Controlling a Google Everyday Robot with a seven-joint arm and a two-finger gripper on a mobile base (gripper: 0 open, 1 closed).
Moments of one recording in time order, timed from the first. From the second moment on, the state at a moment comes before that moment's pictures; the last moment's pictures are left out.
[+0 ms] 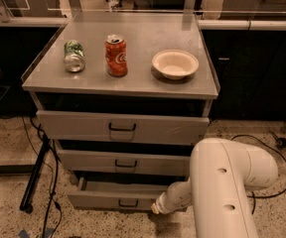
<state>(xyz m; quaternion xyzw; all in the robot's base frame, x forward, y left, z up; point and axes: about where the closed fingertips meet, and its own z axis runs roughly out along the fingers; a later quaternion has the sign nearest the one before) 0.524 -0.068 0.179 -0.26 0.94 0.18 0.13</state>
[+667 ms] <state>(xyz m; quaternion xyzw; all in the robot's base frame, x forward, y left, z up) 0.524 -0.068 0.179 -0.26 0.94 0.18 0.13</state>
